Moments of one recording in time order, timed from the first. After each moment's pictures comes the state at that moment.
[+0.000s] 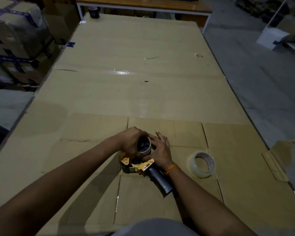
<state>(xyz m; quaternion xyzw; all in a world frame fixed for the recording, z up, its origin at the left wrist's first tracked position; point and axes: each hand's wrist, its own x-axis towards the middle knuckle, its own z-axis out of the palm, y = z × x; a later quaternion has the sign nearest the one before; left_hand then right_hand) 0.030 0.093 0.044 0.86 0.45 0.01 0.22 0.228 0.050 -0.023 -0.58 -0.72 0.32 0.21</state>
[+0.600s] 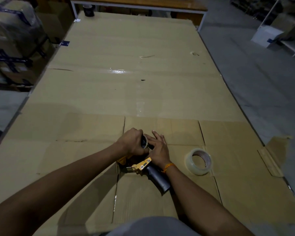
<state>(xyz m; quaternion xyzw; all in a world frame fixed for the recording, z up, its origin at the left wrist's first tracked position) 0.060 0.079 0.030 0.79 0.57 0.04 0.19 0.228 0.049 -0.023 -0.59 -0.71 0.32 0.22</state>
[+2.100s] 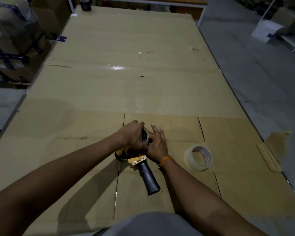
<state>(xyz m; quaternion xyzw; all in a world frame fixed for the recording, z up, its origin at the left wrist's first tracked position) 0.061 0.091 0.047 0.80 0.57 -0.02 0.18 0.217 0.051 -0.021 -0.60 -0.72 0.28 0.22</state>
